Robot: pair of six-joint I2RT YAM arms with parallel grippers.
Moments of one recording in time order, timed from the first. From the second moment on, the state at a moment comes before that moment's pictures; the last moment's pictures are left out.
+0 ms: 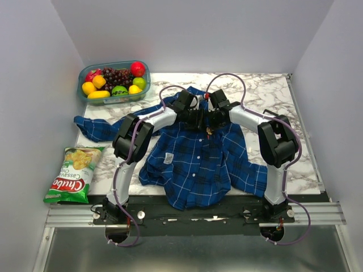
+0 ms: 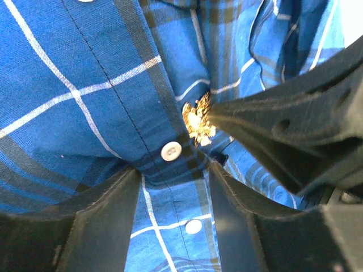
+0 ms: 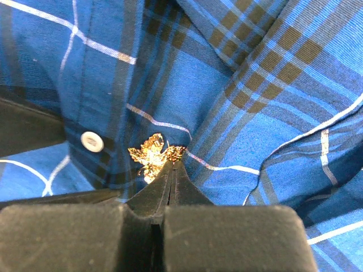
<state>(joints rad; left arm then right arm) -0.57 2.19 1.59 -0.29 0.44 -0.44 0.46 2.02 1.42 -0.48 -0.03 0.11</state>
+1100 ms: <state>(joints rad) -0.60 2.10 1.50 -0.18 0.33 -0.48 0.47 1.94 1.30 -0.39 0.10 0.33</state>
